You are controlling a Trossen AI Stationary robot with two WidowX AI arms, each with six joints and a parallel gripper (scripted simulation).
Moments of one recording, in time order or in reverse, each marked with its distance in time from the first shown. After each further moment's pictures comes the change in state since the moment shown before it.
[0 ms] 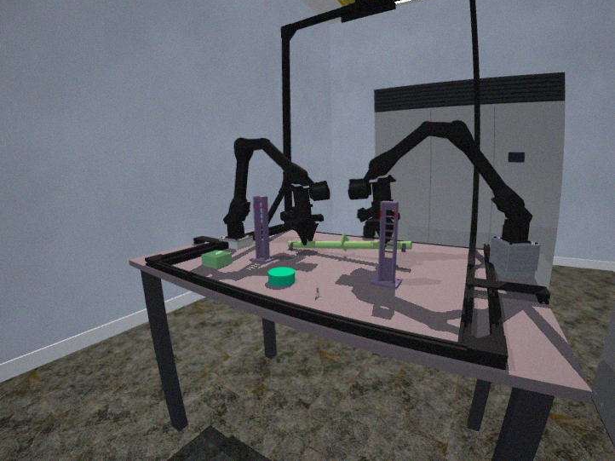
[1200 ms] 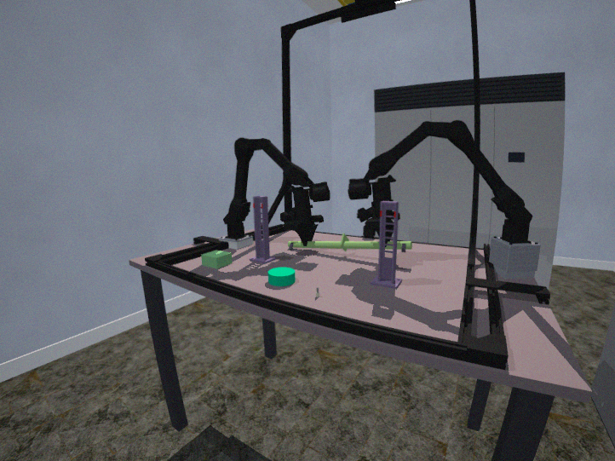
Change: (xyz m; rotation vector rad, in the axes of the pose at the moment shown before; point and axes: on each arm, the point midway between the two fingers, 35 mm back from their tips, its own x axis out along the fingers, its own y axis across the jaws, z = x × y) left arm 0.000 0.000 0.000 0.000 0.000 0.000; right arm 0.003 0.000 0.001 -0.001 -0.004 0.002
